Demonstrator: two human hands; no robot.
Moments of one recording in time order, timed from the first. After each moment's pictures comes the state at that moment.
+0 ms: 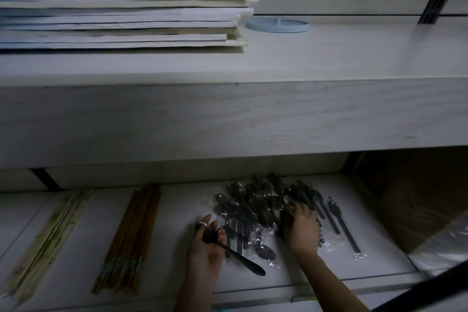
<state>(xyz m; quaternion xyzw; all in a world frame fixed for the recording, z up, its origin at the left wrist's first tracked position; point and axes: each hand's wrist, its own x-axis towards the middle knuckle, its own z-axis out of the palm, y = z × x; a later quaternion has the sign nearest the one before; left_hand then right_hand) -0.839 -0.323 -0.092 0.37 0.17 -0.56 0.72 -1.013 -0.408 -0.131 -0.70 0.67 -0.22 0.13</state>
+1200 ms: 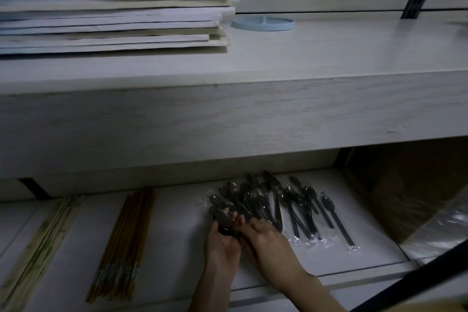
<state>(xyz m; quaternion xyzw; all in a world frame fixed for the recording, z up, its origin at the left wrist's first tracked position) -0.874 -0.337 -0.075 0.34 0.15 -0.60 0.71 -0.981 -0.342 -0.073 -0.88 0.42 -0.16 0.13</state>
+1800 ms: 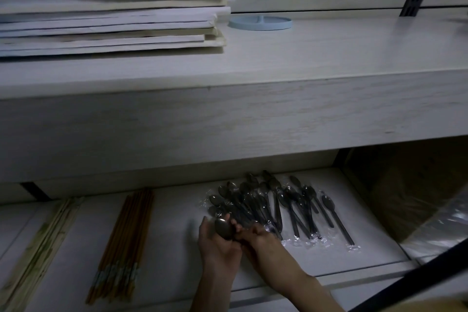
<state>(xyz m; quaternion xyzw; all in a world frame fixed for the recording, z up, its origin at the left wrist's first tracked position) -0.869 -0.337 -0.091 0.32 0.14 -0.62 0.70 -0.981 -0.341 -0.079 -0.86 0.41 -0.12 0.29</state>
